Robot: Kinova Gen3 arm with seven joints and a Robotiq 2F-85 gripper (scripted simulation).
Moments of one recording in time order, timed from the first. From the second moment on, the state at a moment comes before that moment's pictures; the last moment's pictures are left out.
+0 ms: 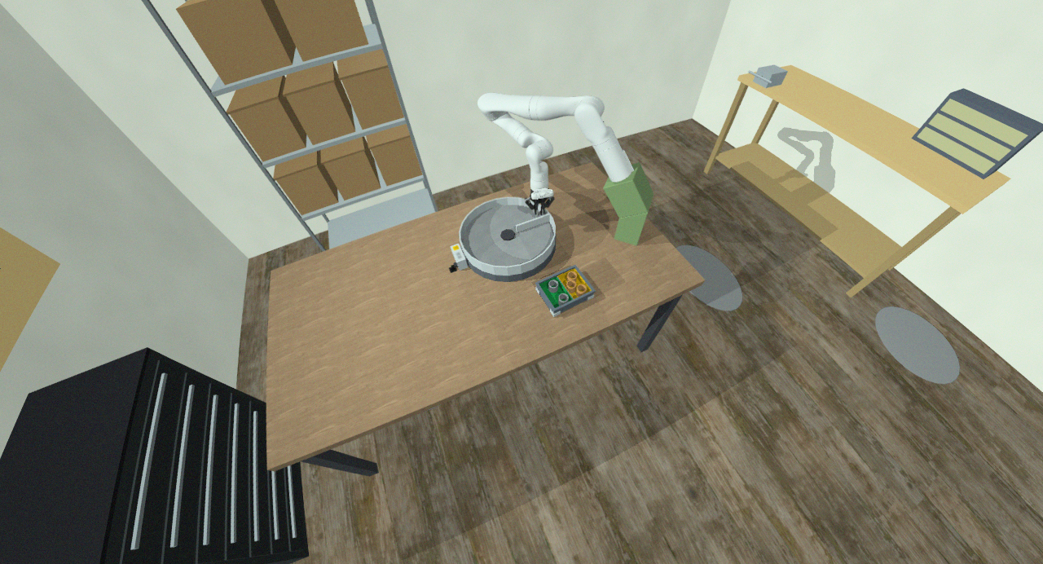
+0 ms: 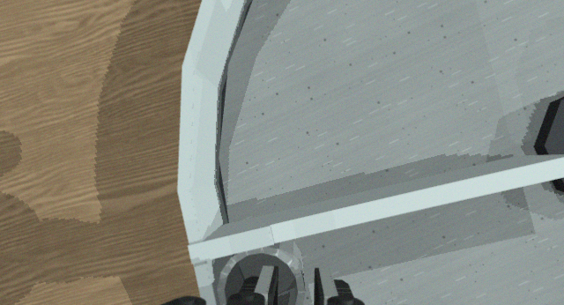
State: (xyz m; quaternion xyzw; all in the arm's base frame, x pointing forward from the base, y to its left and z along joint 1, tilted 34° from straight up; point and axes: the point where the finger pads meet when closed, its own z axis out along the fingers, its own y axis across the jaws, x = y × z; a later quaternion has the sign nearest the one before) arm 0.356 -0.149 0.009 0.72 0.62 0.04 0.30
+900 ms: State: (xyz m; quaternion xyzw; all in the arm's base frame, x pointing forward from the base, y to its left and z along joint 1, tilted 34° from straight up) arm 0.361 -0.155 -0.005 0.72 0.62 0.04 0.29
